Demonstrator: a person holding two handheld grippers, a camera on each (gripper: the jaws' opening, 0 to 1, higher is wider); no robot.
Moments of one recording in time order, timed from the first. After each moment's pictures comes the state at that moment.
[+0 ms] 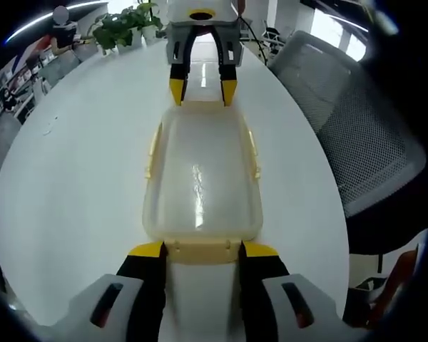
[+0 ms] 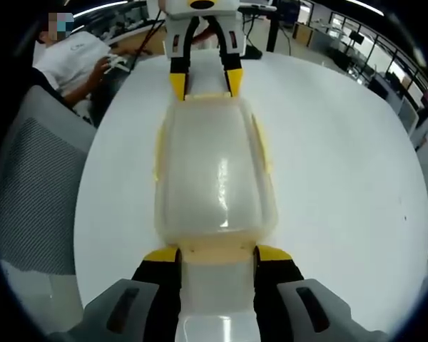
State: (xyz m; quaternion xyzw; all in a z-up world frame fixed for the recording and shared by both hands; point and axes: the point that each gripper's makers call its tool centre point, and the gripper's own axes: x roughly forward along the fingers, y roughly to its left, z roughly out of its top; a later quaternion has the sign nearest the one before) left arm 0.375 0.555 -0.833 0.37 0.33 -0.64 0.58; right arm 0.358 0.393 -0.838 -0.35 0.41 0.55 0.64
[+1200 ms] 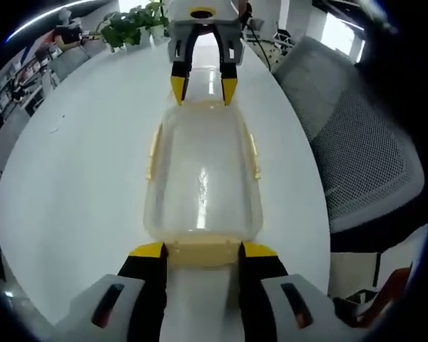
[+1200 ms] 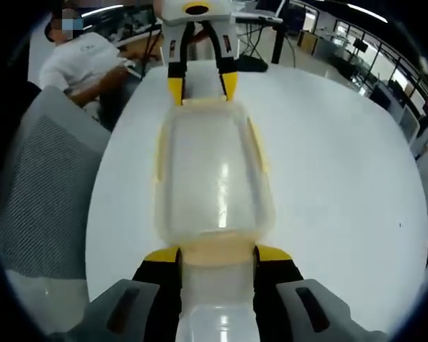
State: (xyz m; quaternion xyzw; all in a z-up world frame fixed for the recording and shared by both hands) left arm 0.357 0.555 -0.807 0.38 0.35 -0.61 0.60; right arm 0.350 0.391 -0.810 -0.35 0.39 0.57 0.64
